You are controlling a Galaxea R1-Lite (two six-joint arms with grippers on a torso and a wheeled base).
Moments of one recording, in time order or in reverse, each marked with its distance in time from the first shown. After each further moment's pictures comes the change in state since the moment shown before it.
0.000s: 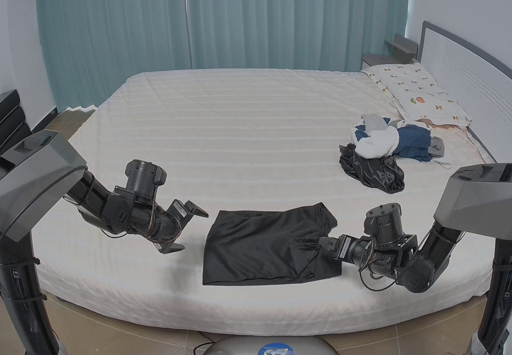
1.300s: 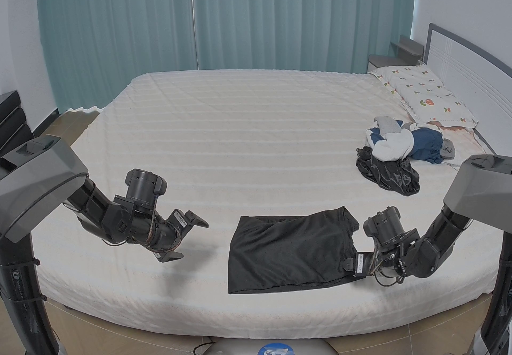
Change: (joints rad) left arm -0.010 -0.004 0.075 -0.043 0.008 0.023; right arm -0.048 -0.038 -0.088 0.482 -0.147 -0.200
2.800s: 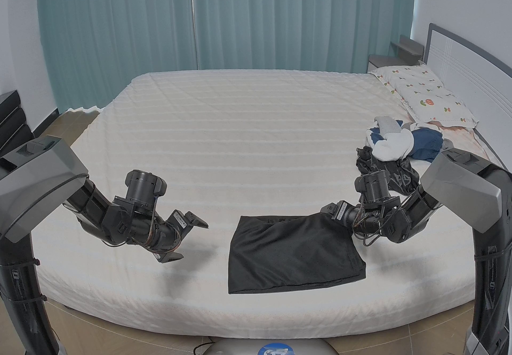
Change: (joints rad) left arm -0.002 -0.001 0.010 -0.010 0.004 0.000; right arm -0.106 0.225 -0.440 -0.092 0.249 0.240
